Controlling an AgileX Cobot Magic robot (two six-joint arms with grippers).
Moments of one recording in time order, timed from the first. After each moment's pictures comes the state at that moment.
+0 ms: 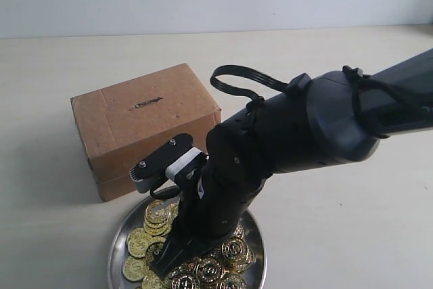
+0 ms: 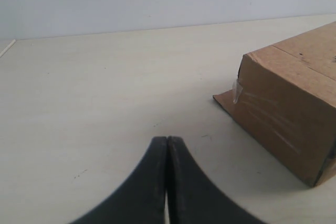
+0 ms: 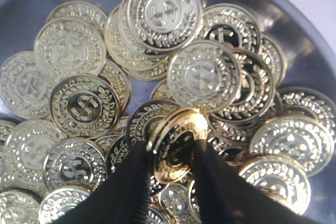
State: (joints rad) left arm -0.02 0.00 0.00 -0.07 0.37 0.16; right arm 0.83 1.92 -0.98 0.21 0.47 -0.08
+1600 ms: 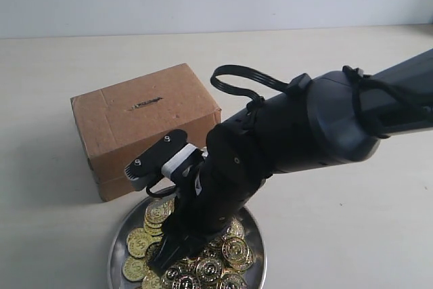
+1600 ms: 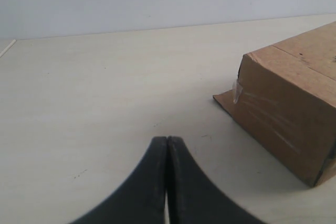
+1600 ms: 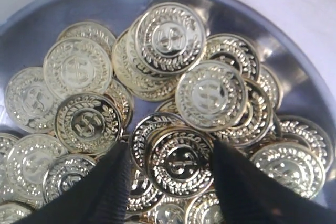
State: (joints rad) left arm -0.02 0.00 0.00 -0.07 0.37 0.16; right arm 0.83 1.91 -0.98 0.21 0.42 -0.14
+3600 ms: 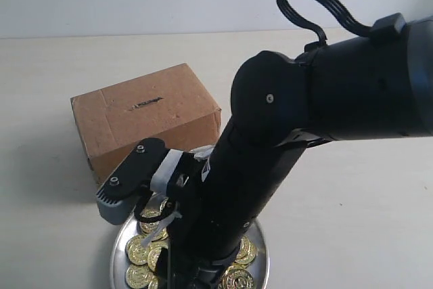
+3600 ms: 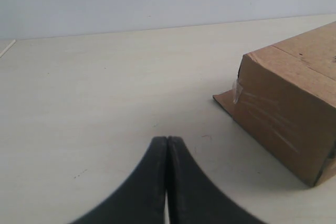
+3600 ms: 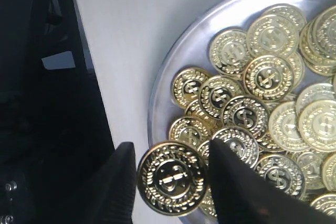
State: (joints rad) left arm -0.02 0.00 0.00 -0.07 0.37 0.16; right arm 0.83 1.72 -0.98 0.61 0.79 -0.74
